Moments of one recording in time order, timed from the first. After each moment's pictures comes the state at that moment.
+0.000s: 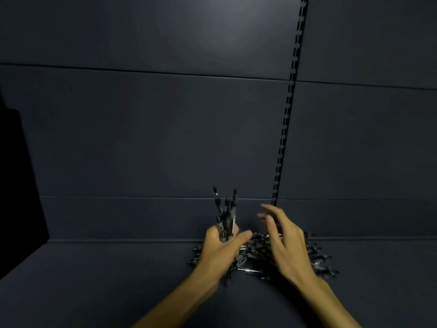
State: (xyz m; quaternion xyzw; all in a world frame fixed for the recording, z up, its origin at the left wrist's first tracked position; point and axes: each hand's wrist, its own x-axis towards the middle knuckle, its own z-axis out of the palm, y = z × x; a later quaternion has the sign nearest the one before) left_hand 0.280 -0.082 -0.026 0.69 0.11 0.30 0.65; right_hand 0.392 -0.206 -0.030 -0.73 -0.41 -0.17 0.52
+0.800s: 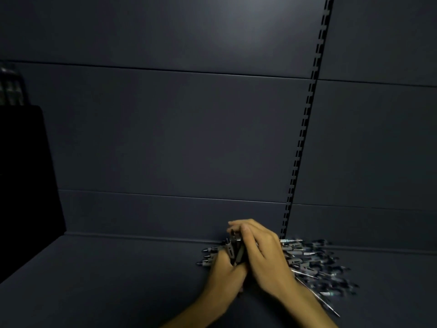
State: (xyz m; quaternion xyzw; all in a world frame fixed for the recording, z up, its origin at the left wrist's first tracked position) left_hand 0.284 -0.086 -0.060 0.68 0.17 0.31 0.64; right_hand 0.356 -0.160 -0.028 -0.66 -0.52 -0.08 0.53
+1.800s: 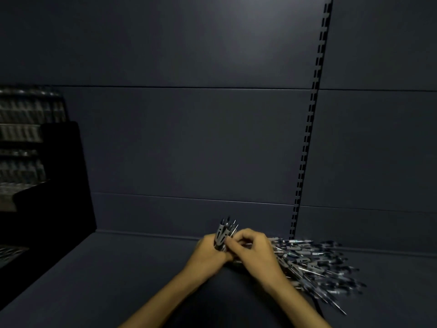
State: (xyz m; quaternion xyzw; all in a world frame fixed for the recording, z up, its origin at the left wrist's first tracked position) left_hand 0.236 -0.040 -0.027 0.78 0.23 0.23 0.54; right_hand 0.333 -0.136 -0.033 -0.68 -0.40 0.11 0.60
